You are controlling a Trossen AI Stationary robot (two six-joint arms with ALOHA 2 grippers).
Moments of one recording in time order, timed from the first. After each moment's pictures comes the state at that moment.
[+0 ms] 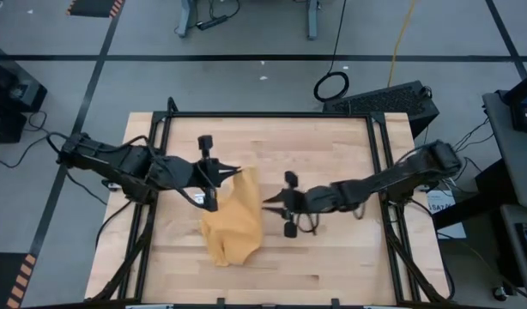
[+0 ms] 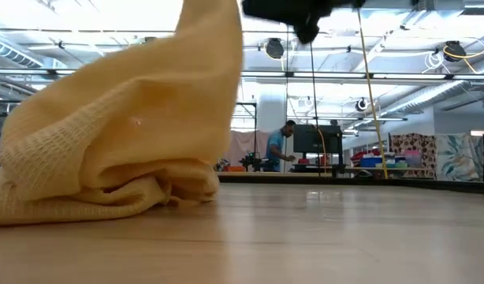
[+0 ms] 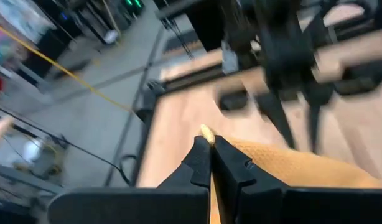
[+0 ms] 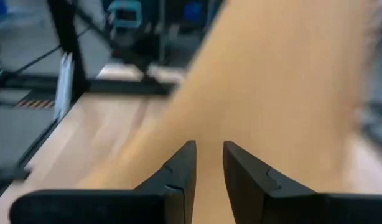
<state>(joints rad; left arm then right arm) -0.32 1.29 1.47 -0.69 -0.54 0.19 0.29 1.50 0.92 0.35 0.34 0.05</state>
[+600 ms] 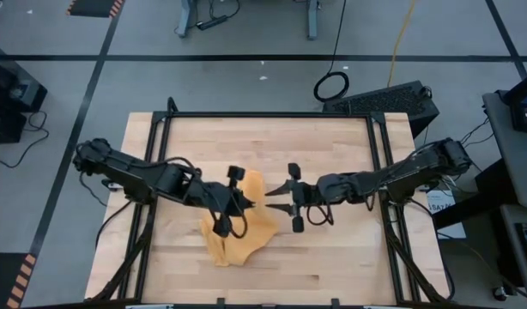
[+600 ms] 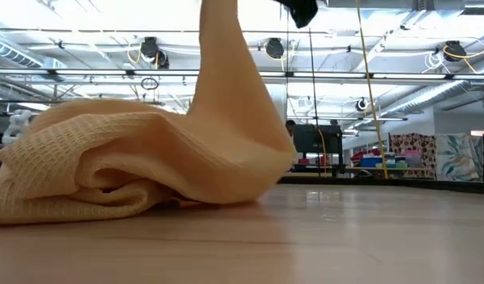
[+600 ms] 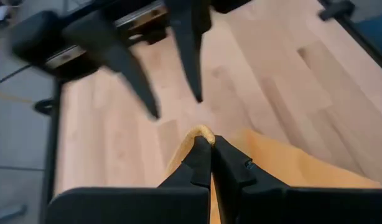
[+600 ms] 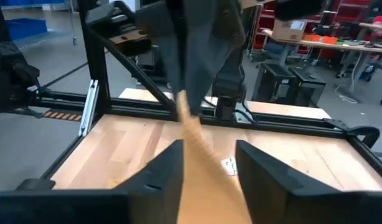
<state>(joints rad) -0.33 1.50 1.47 -0.69 -0.26 0.23 0.24 1.44 0.92 0.37 0.18 -0.01</state>
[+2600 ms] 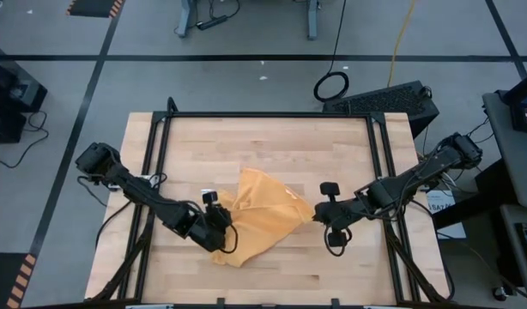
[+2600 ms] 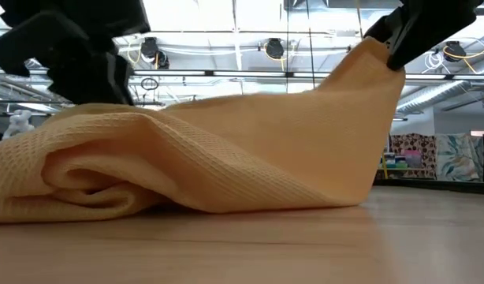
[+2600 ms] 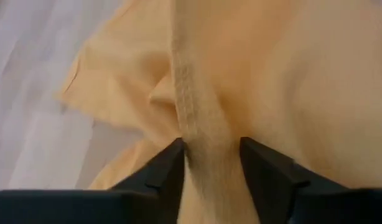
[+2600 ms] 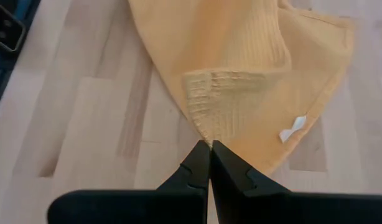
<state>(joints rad) -0.55 1.54 0.86 -0.43 -0.56 -0.50 0.47 1.26 0.92 -0.59 0.25 0.32</state>
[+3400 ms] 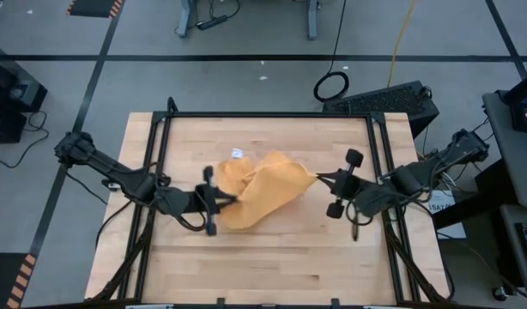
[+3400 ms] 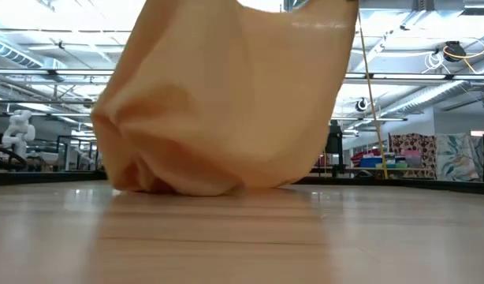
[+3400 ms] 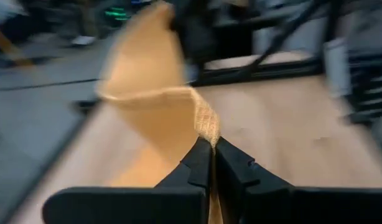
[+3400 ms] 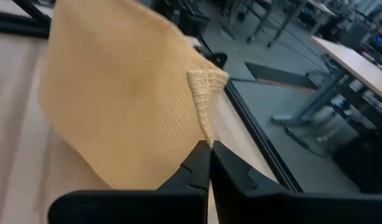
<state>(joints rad) -0.47 1.20 0.95 -0.09 -0.51 -0.05 0.51 1.08 1.05 -0.61 0.89 0.21</state>
